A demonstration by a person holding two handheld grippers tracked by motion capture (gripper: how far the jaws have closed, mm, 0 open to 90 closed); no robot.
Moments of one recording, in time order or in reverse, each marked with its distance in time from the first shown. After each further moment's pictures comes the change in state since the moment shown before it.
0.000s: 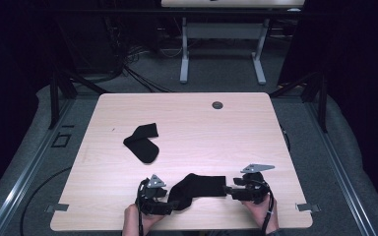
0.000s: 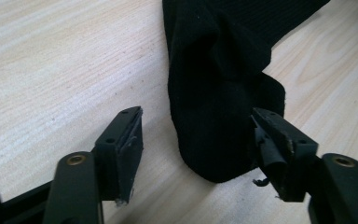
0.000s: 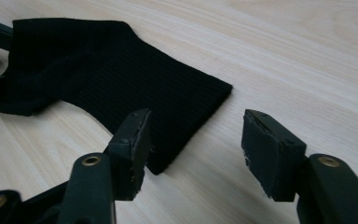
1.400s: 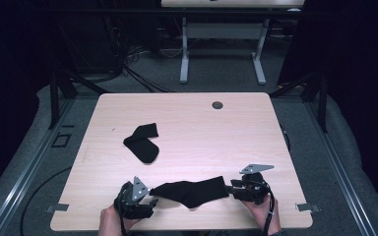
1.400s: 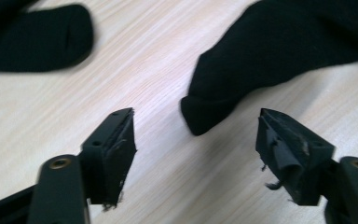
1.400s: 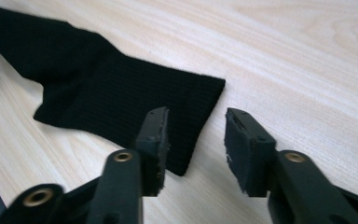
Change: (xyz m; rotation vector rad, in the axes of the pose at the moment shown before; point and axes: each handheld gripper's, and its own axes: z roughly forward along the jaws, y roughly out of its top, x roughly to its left) left arm 0.020 -0.021 -0.053 -0.043 0.257 0.162; right arm 0.007 0.003 -0.010 0.003 -0.007 -0.026
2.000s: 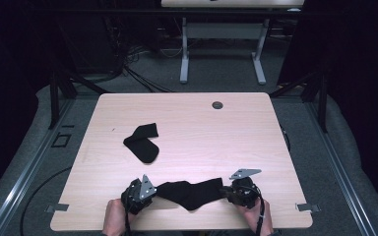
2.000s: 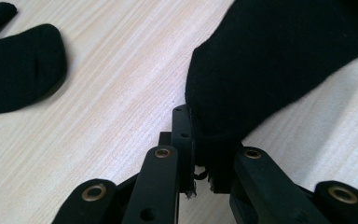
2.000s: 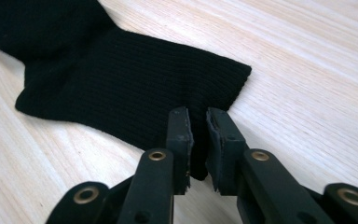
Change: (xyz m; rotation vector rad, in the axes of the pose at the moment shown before) left arm -0.003 0.002 0.028 0.000 -0.019 0.189; right arm 0.015 -0.006 0.022 0.077 -0.018 -0.053
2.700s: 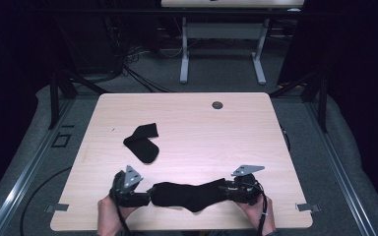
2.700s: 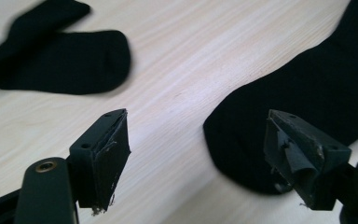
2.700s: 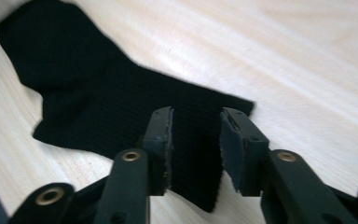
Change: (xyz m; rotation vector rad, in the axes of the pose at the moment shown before) left arm 0.019 0.016 -0.011 -0.015 0.066 -0.216; right arm 0.003 0.013 -0.009 -0.026 -0.002 -0.042
